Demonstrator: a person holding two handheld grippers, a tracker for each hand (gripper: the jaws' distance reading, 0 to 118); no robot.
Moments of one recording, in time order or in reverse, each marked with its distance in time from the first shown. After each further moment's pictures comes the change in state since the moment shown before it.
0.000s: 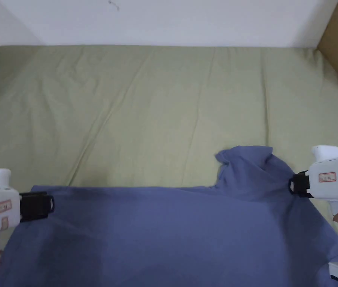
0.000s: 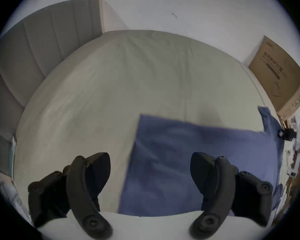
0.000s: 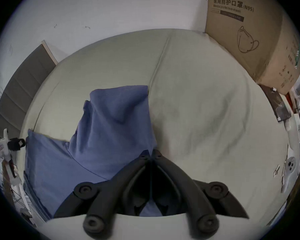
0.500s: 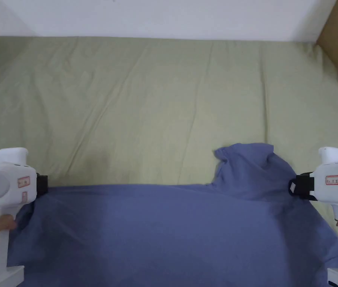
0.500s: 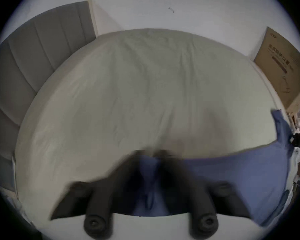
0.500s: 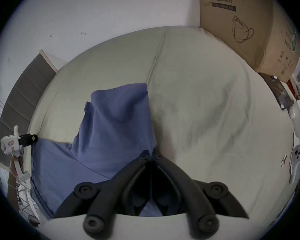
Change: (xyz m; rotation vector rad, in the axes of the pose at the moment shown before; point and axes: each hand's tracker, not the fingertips) left arm 0.029 0.024 -0.032 0.021 -0.025 -0.054; right arm 0.001 -0.009 0.011 0.009 0.029 -0.064
